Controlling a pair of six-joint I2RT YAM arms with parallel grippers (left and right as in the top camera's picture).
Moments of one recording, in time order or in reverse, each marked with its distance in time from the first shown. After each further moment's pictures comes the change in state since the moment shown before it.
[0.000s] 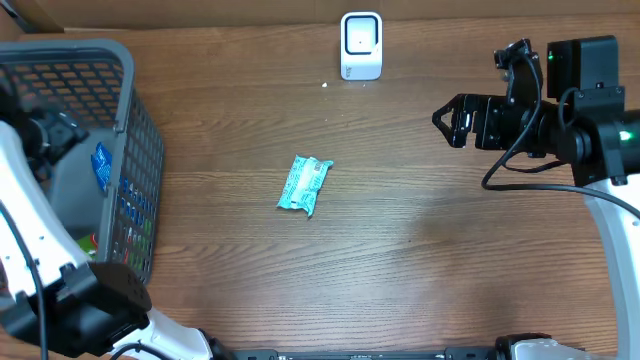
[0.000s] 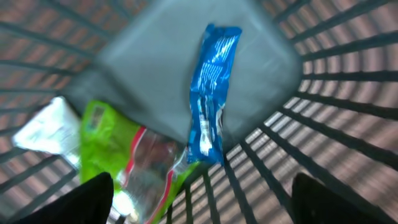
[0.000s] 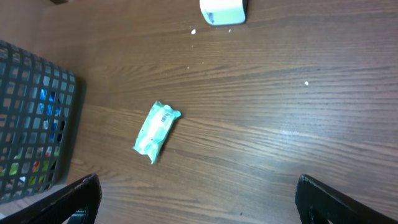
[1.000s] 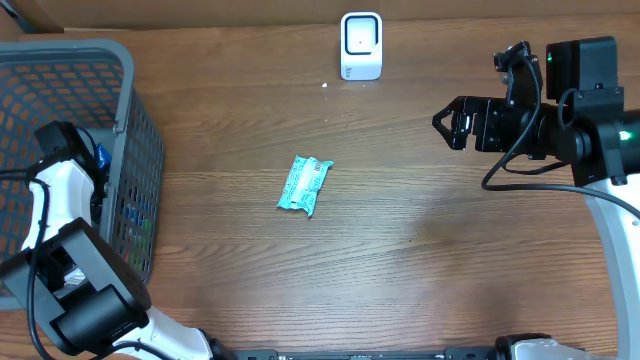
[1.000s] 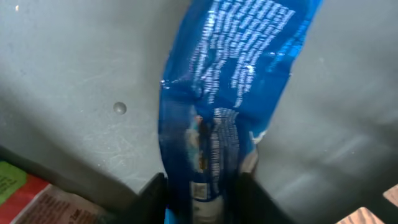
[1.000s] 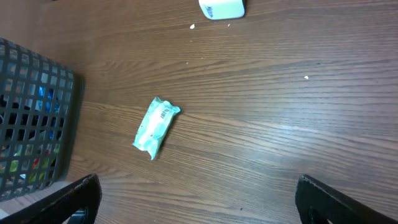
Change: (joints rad) left arm 0.000 0.008 -0.766 0.698 0.019 -0.067; right arm 0.000 0.000 0.000 -0.019 0.001 0.000
